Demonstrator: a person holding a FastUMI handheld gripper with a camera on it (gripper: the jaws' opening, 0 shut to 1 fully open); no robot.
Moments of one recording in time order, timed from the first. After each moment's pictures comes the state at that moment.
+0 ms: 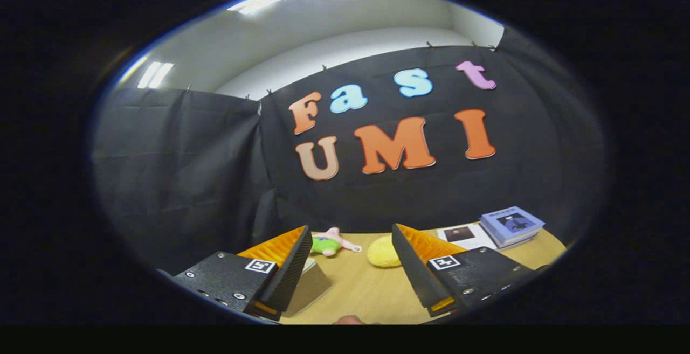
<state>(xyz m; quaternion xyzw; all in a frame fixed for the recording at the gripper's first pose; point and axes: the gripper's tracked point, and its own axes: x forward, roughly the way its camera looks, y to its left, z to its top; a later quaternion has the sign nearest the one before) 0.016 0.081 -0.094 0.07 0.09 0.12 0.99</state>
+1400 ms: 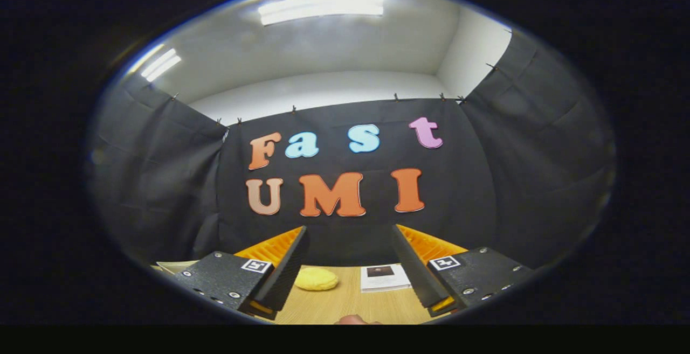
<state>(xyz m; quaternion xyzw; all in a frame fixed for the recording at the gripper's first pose) -0.034 -0.028 -0.026 0.00 -0.04 0.02 1.00</state>
